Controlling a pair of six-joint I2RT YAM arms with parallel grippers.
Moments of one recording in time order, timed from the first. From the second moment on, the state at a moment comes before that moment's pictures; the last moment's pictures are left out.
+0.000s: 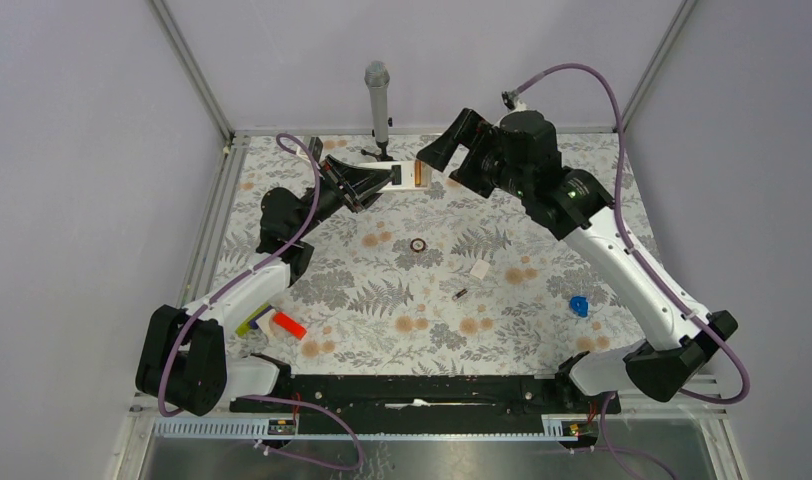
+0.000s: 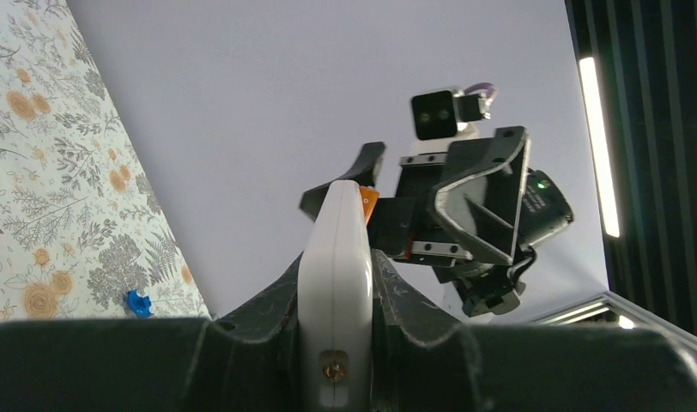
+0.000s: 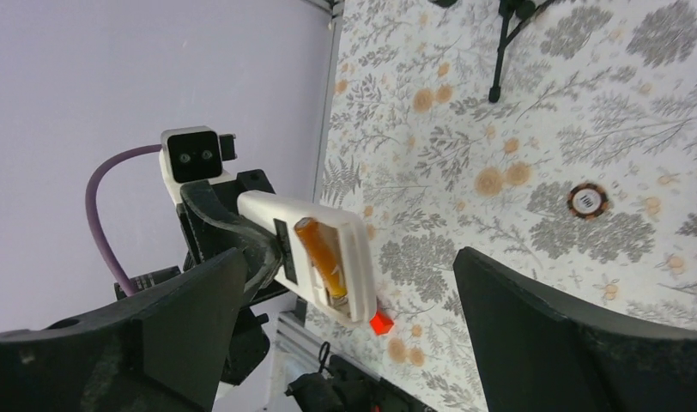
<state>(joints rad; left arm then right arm) -0.35 1.28 0.75 0.88 0.59 -1.56 0.65 1.38 1.64 -0.61 0.02 0.90</state>
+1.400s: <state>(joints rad) -0.35 1.28 0.75 0.87 0.59 -1.55 0.55 1.38 1.27 -0.15 -0.32 1.51</state>
